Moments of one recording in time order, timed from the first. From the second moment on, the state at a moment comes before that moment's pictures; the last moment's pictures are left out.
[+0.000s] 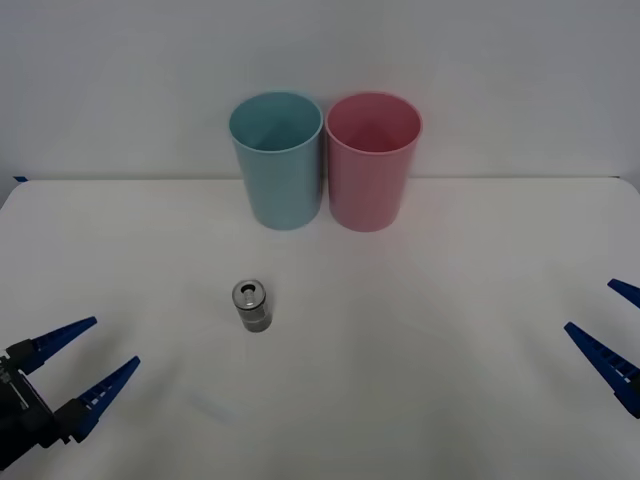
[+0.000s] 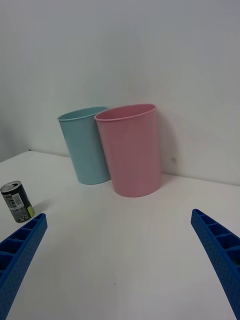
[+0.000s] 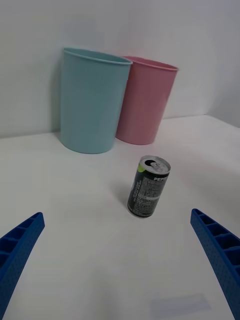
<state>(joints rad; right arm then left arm) 0.35 -0.40 -0.52 -1.66 0.96 -1.22 0.00 0.39 0.41 0.37 -1.63 -1.03 -1.11 -0.05</state>
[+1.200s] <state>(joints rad) 0.35 -0.40 -0.52 -1.66 0.96 -1.22 0.00 0.22 0.34 0.14 -1.46 -1.07 -0.97 -0.22</state>
